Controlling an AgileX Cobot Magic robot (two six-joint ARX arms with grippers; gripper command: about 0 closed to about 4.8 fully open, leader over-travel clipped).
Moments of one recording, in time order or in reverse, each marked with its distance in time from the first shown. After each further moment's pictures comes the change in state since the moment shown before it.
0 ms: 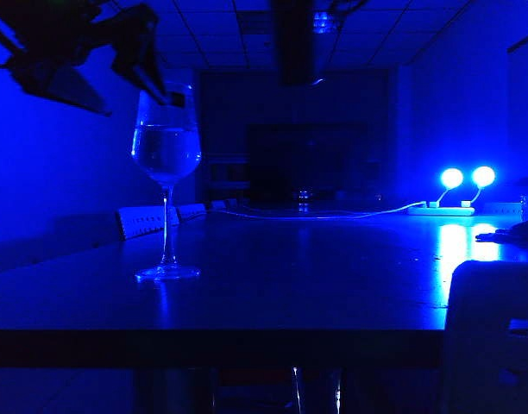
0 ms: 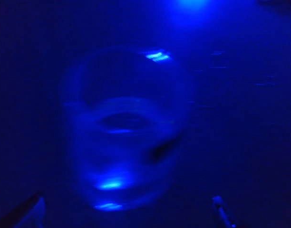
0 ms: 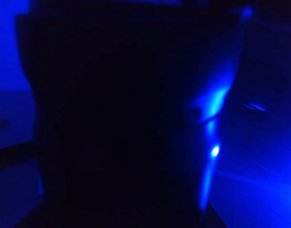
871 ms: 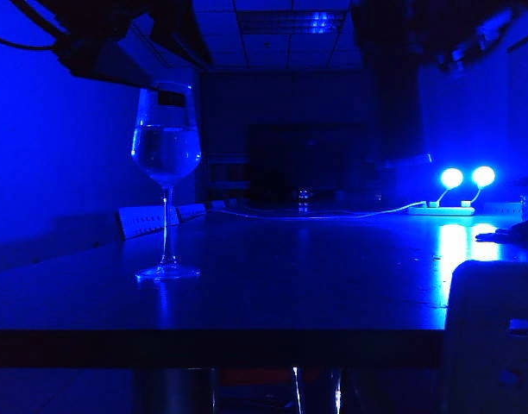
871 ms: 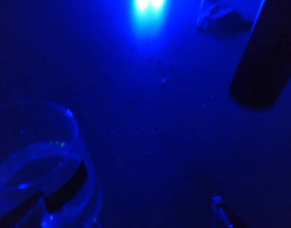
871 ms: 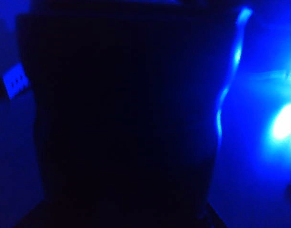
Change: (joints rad) left arm -0.090 0.001 0.000 0.117 0.057 0.001; right arm -0.122 -0.288 -0.538 -0.025 0.094 0.136
